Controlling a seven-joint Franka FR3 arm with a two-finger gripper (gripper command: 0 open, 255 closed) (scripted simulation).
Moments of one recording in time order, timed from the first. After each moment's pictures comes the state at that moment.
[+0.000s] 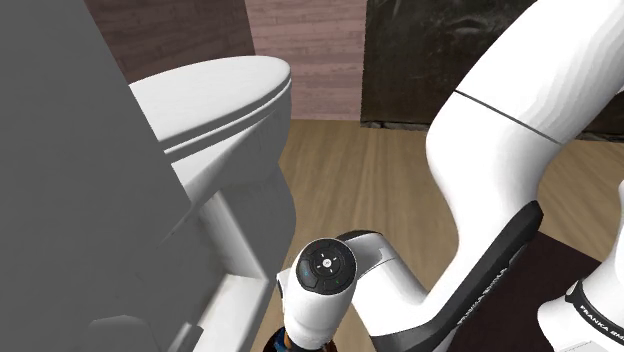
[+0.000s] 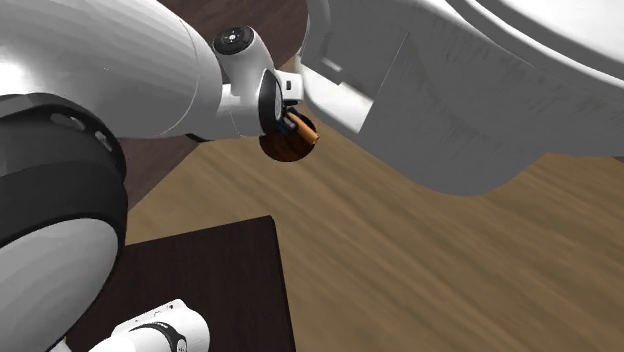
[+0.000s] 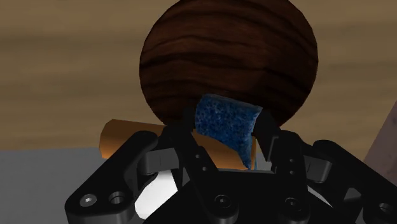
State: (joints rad) arm 0.68 0.43 0.27 -2.21 -0.51 2.79 0.81
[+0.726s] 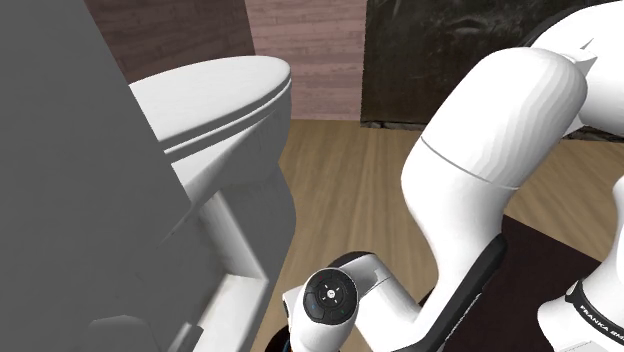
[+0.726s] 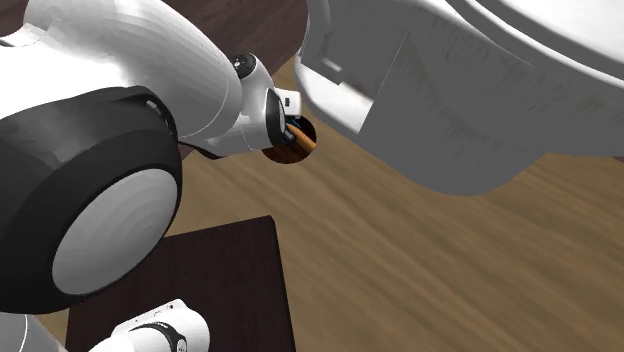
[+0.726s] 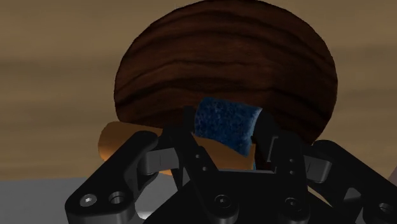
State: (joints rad) arm 0.78 0.57 0.16 -2.17 -0.61 2.89 0.92
